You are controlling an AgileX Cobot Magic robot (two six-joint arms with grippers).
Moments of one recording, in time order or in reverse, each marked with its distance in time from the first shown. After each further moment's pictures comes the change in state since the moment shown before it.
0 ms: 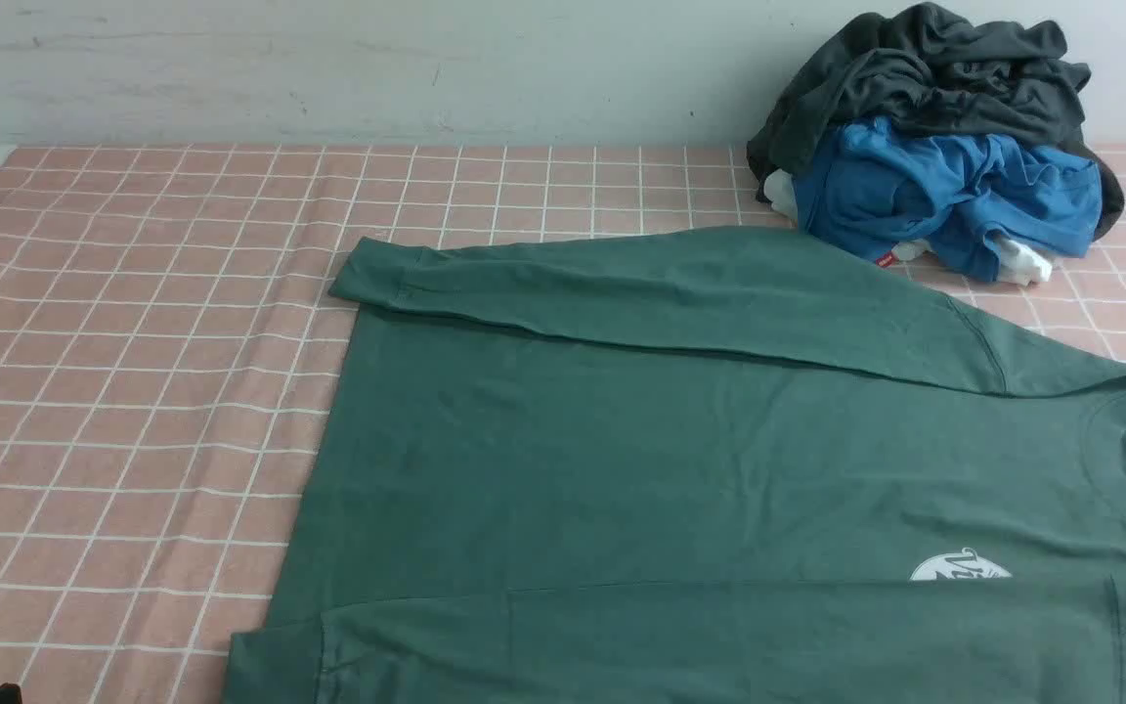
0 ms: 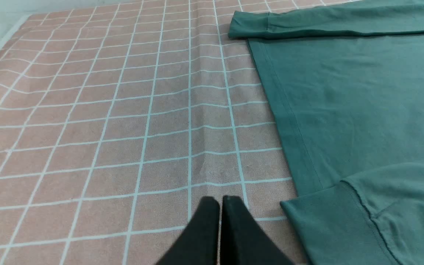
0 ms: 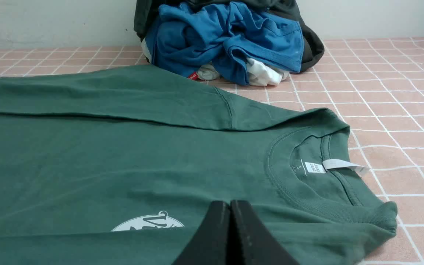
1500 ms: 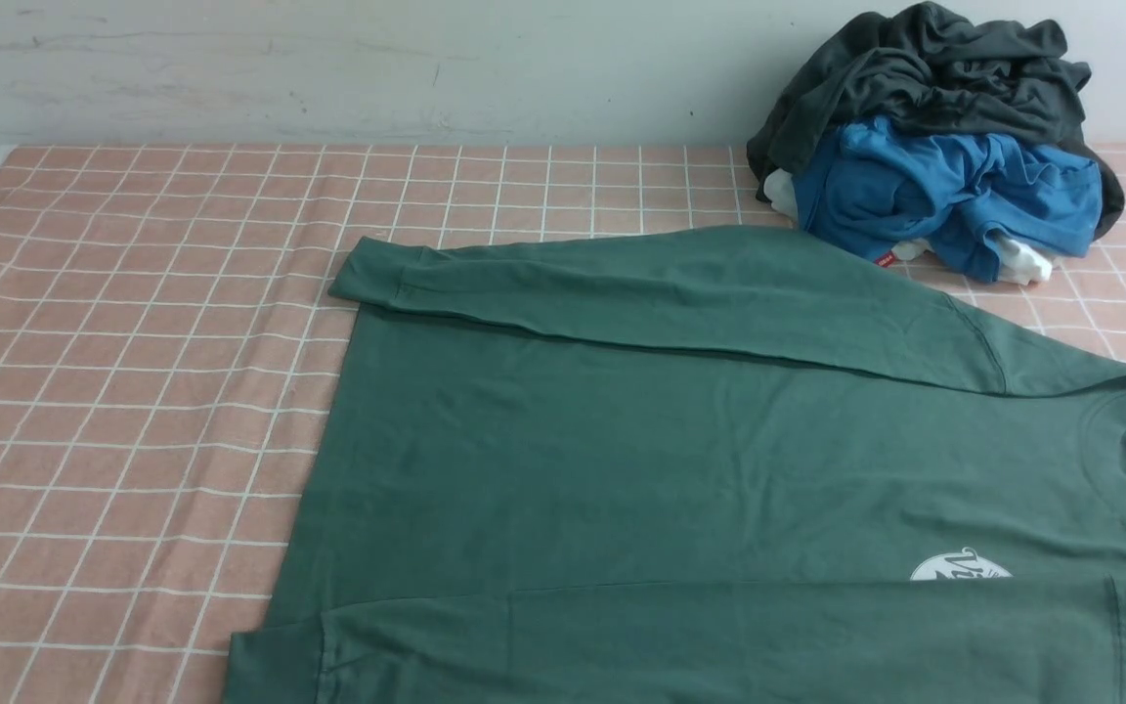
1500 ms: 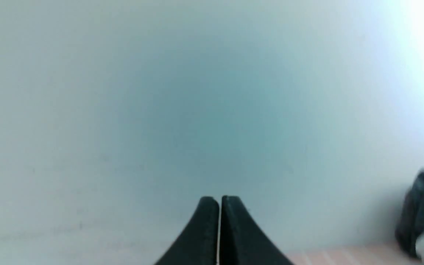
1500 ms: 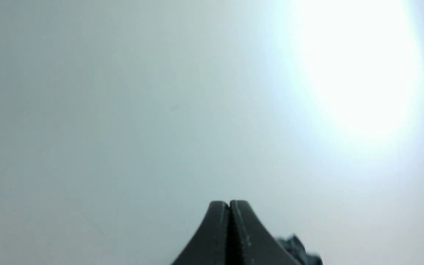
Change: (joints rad) right arm 0.000 0.000 0.004 0.001 -0.706 0.045; left arm 0.000 0.000 0.006 -0.006 -0.757 -0.025
